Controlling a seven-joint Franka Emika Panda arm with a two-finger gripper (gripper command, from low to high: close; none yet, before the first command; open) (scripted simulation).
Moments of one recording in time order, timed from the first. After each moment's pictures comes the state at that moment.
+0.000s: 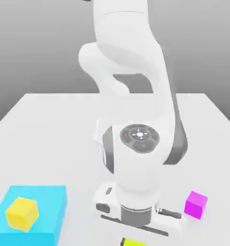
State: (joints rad) arm -0.02 0.50 0.09 -2.29 -0.13 2.79 1.29
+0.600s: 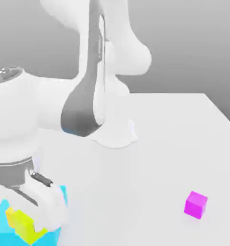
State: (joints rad) arm -0.40 0.29 -0.04 -2.17 0.10 2.52 1.02
